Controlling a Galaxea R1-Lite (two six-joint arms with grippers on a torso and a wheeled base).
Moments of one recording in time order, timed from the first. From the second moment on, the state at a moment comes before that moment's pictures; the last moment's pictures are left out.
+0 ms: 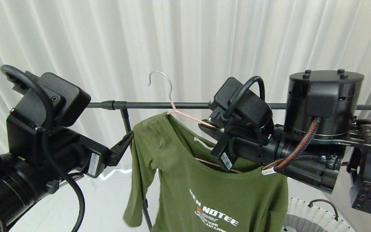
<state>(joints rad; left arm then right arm) -0.71 1.22 -0.66 -0.41 0.54 0.43 1.02 1.67 -1.05 -0.48 -0.14 -0.41</state>
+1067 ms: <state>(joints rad) -0.33 1.19 -0.39 -0.41 0.05 0.43 1.02 1.39 -0.81 -0.47 0.04 -0.47</state>
